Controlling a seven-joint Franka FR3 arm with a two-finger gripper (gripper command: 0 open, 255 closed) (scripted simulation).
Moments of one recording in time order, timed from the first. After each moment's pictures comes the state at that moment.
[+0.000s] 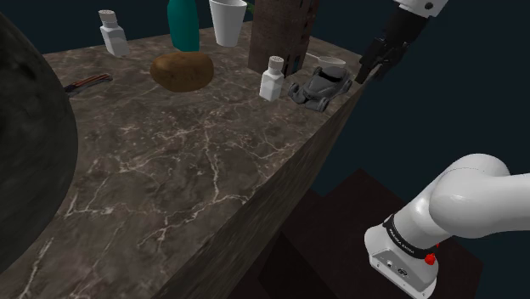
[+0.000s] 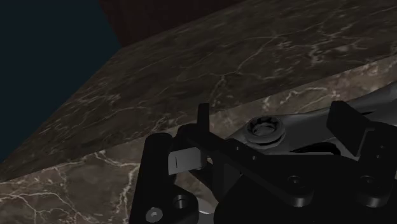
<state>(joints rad) -0.01 -0.78 -0.07 -2.37 0.04 1.66 0.01</state>
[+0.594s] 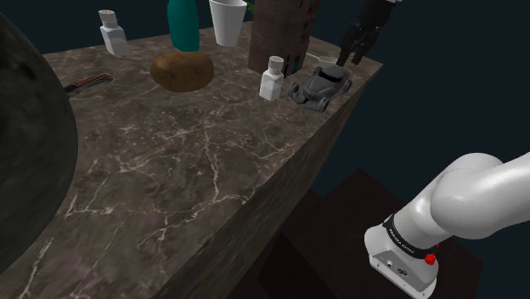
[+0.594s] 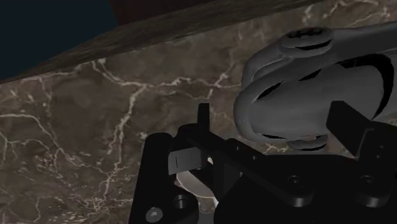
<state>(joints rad) 0.02 -0.47 -0.14 -2.13 0.03 1.69 -0.14</state>
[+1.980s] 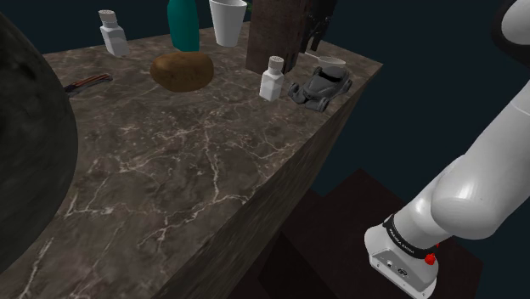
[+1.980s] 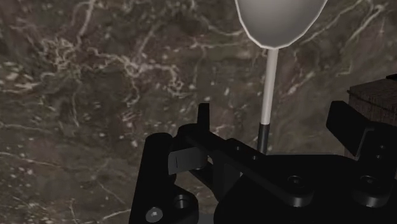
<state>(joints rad) 0.04 0.12 -0.21 -1.57 0.13 1.63 -0.40</state>
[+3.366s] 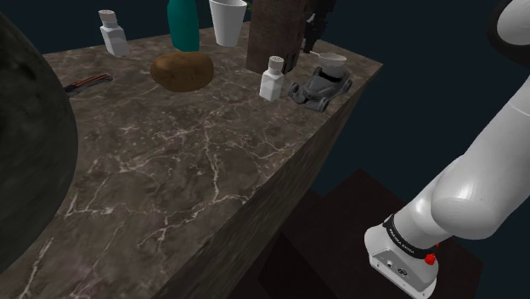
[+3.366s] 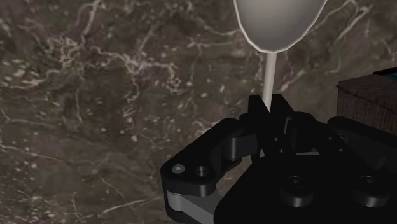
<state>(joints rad) 0.04 0.13 -0.21 -1.53 0.12 1.59 -0.40</state>
